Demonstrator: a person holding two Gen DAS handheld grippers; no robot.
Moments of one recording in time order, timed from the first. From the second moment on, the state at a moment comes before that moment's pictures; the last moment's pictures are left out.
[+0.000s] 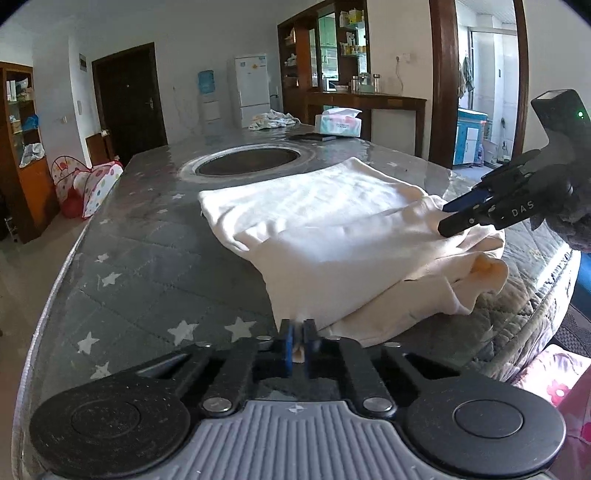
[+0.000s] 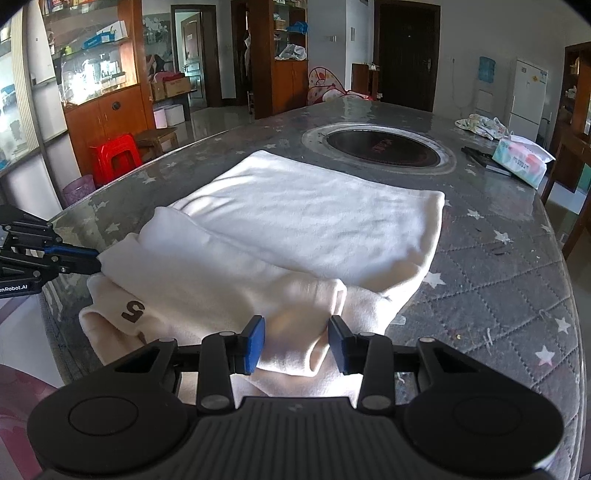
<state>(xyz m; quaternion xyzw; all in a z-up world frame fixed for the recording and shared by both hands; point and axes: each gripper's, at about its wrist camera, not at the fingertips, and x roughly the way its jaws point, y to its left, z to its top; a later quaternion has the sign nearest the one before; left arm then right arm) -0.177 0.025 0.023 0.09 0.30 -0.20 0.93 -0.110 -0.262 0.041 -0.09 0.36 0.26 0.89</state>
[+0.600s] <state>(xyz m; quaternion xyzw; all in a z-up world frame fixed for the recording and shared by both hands) -0.154 0.038 0.064 0.05 0.30 -0.21 0.93 -0.111 -0.243 0.064 -0.11 0.32 0.32 0.88</state>
